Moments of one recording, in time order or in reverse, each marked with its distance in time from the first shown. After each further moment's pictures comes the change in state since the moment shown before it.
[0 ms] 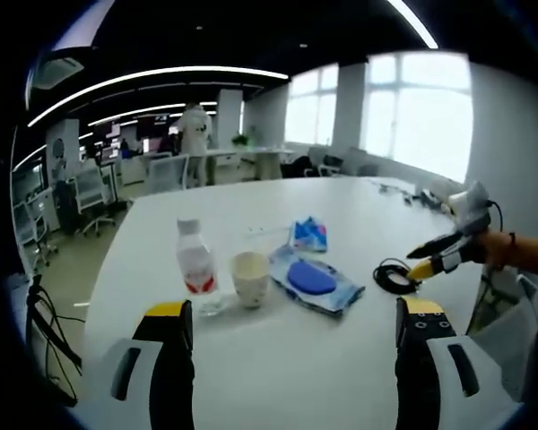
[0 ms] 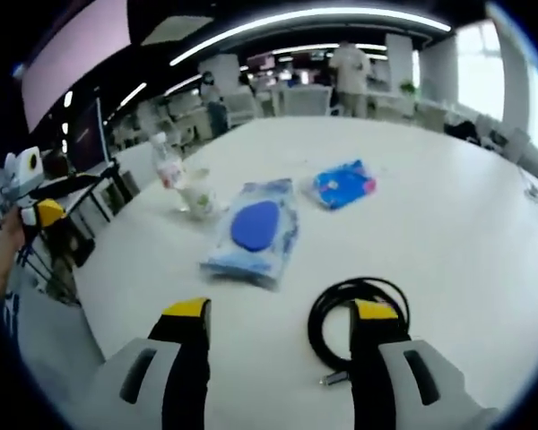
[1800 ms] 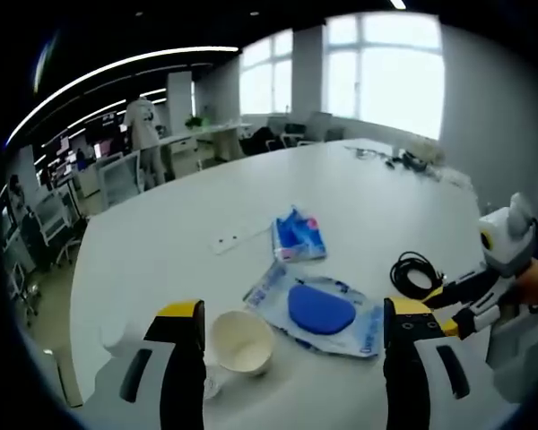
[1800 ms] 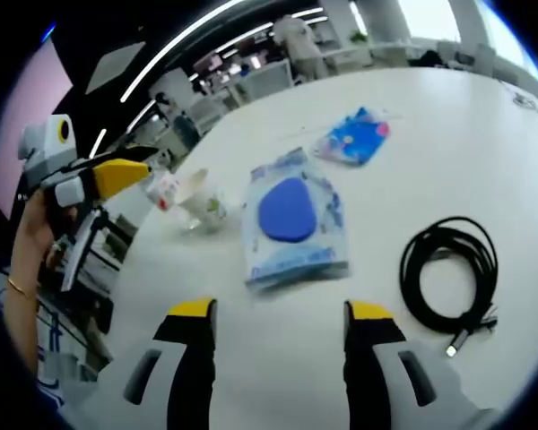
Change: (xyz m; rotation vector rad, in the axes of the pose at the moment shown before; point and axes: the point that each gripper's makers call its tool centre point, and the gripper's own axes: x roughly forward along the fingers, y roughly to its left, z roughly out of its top) left arm 0.145 0.003 0.039 0.167 0.169 -0.156; right arm 0.056 0.058 -0.010 0.332 0.062 0.012
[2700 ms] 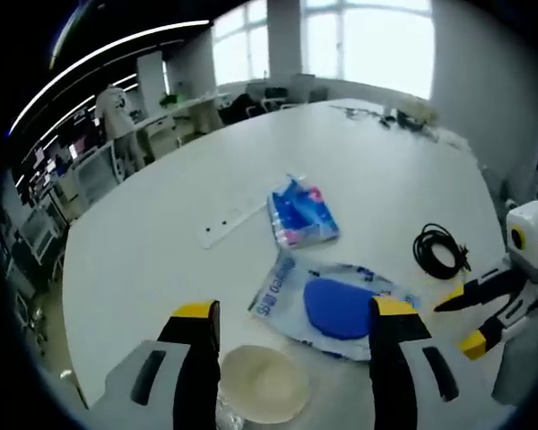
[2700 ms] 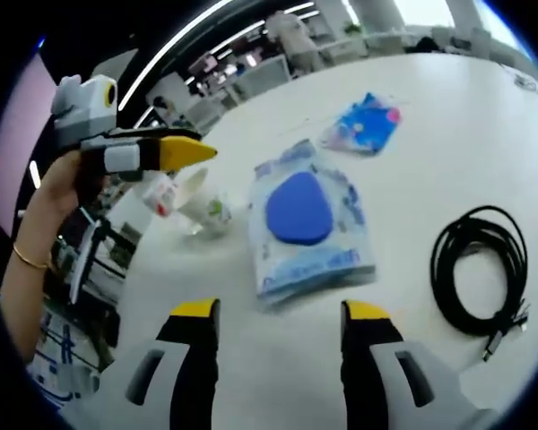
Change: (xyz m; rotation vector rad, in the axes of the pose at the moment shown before) left arm 0.071 0.020 -0.011 0.097 0.202 -0.063; right arm 0.026 0.009 0.000 0.069 0.013 0.029
